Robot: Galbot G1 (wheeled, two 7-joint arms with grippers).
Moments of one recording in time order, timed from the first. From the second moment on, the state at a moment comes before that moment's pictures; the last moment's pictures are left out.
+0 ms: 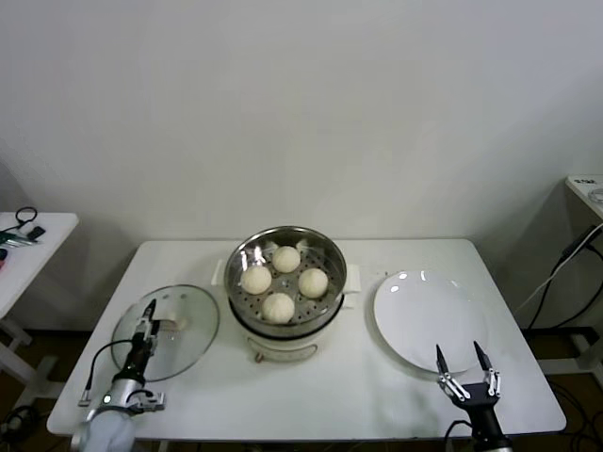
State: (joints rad) left arm 1.23 -1.21 -0.62 -1.27 1.37 -0.08 -0.41; right arm -1.60 1.28 0.64 1.61 0.43 0.60 -0.24
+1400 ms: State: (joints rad) left arm 1.34 -1.12 -0.67 -1.75 1.12 0.11 -0.11; right arm -1.61 1.28 0.63 1.61 0.39 0.60 -0.19
